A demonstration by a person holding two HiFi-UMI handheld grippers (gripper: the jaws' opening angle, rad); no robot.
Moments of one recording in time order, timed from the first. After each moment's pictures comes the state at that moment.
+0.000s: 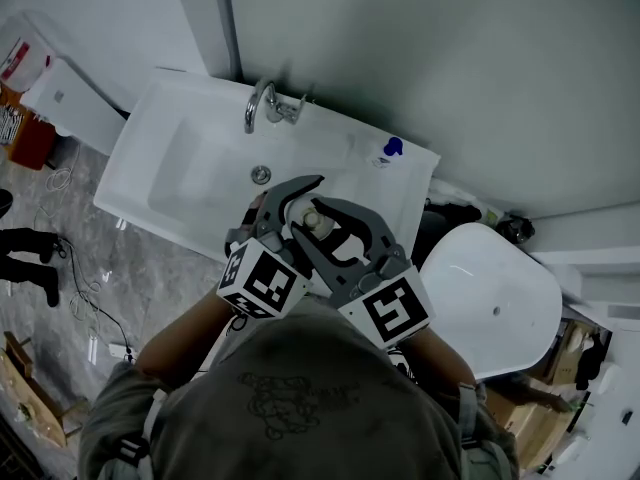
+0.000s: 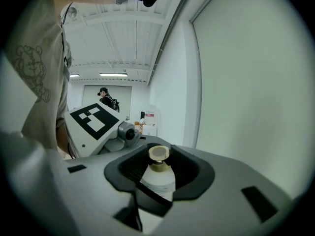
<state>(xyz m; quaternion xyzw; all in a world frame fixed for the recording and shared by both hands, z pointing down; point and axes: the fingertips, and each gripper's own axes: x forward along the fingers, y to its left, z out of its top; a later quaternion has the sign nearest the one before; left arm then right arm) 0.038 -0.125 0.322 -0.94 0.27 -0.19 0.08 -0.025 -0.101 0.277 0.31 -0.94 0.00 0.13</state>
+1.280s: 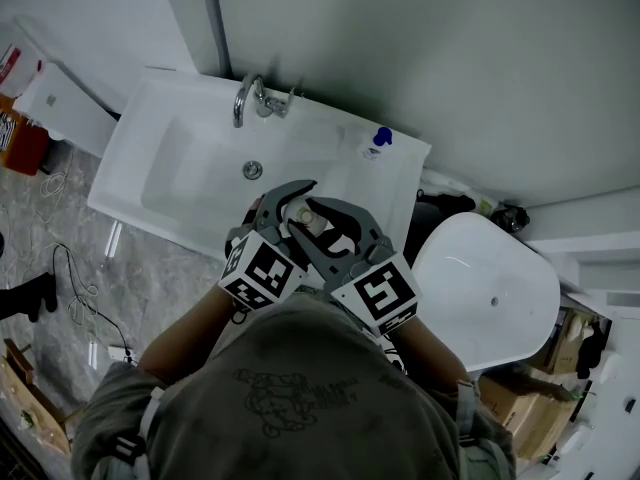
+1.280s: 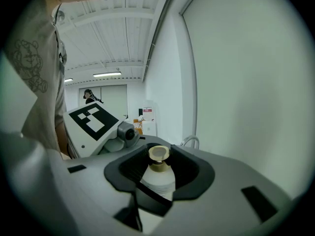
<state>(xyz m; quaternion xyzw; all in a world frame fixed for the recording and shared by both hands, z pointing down) 0.050 -0.110 0.363 -0.94 0.25 -0.21 0.03 -0.012 -0.094 0.314 0.32 -0.94 0.06 0.14</state>
